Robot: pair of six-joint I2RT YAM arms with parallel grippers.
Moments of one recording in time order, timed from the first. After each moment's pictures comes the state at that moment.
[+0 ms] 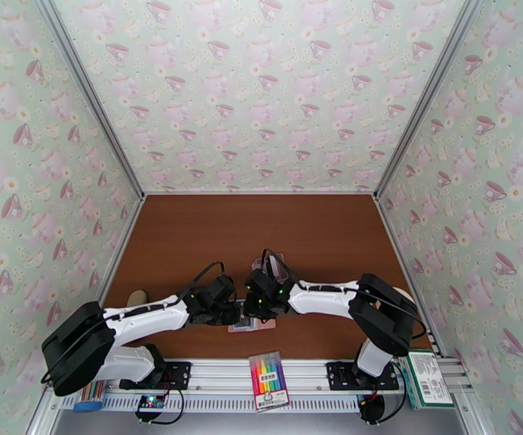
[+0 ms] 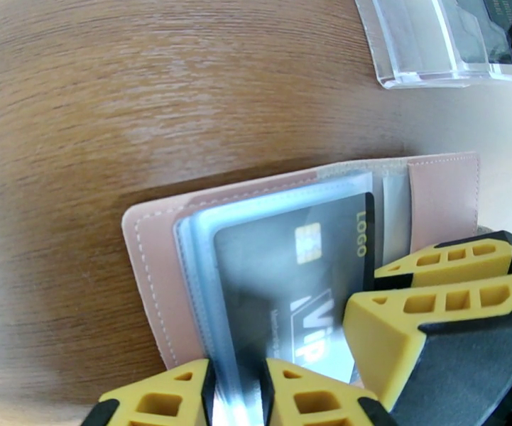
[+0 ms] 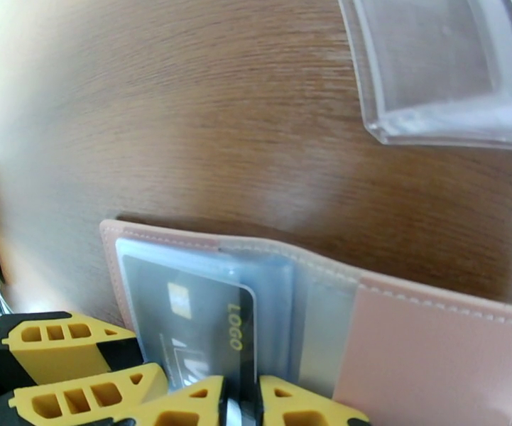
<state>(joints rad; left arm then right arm) -0.85 1.34 0.56 -0.34 0.12 -0.85 1.03 1.71 0.90 -0.26 -0.16 1.02</state>
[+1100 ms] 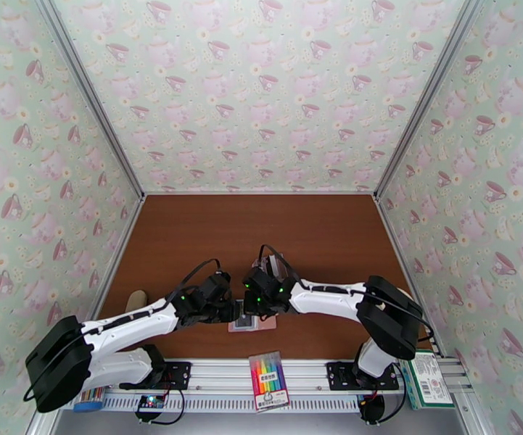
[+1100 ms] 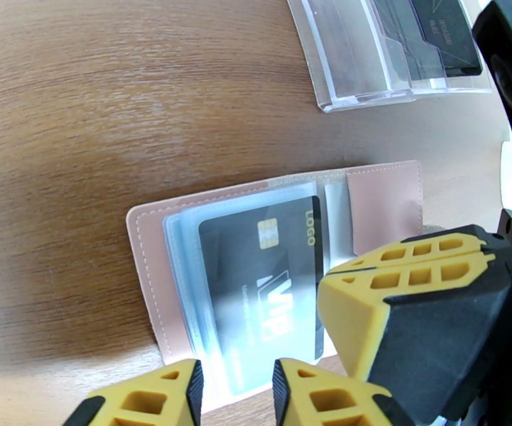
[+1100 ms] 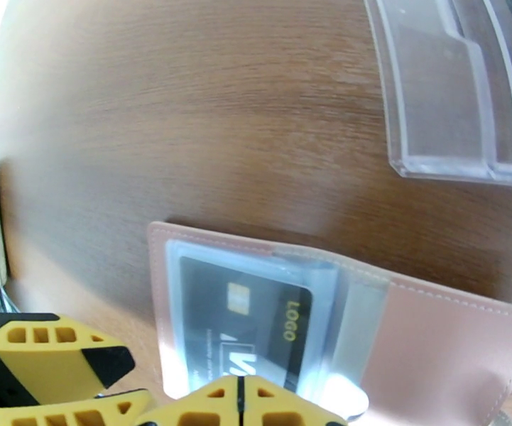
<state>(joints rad) -0.84 1.21 0.56 -0.38 0.11 -0.85 1.04 1.68 0.94 -0.32 -0.11 0.97</state>
